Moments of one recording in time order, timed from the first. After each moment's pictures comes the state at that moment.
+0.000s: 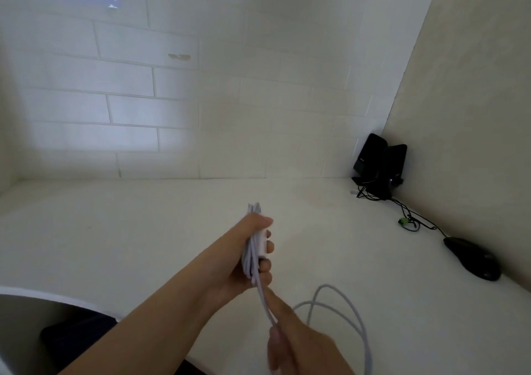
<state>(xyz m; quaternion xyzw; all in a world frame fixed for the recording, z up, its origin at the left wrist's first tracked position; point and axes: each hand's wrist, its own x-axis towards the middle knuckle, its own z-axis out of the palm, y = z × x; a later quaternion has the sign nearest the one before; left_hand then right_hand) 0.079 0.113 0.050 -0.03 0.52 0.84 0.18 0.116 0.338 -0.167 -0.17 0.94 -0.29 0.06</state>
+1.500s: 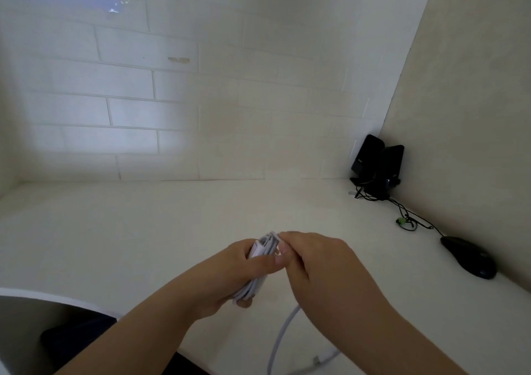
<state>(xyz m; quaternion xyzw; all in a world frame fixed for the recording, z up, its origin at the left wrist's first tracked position) 0.088 0.110 0.039 0.06 0.75 0.64 0.16 0.113 0.254 0.074 -0.25 0.92 -0.22 -0.19</state>
